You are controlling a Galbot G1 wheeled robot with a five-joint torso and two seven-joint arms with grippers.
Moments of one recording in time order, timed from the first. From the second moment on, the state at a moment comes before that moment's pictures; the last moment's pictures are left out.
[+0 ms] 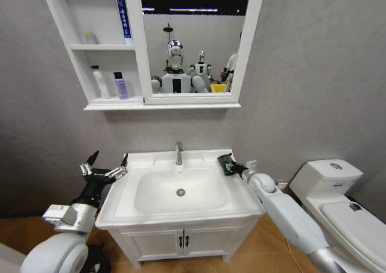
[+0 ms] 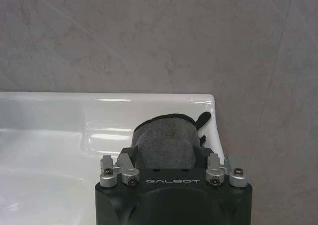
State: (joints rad) left arm 1.61 -1.17 -0.81 -2.48 -0.39 0.19 -0.07; right arm -0.76 0.95 0.16 1.43 0.73 -0.41 0.05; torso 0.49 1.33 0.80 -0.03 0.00
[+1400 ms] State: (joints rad) left arm 1.61 -1.24 -0.83 -2.45 -0.44 0.20 -0.05; right arm -1.30 0.96 0.50 2.19 0.62 -0.46 0.40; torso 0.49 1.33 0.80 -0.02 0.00
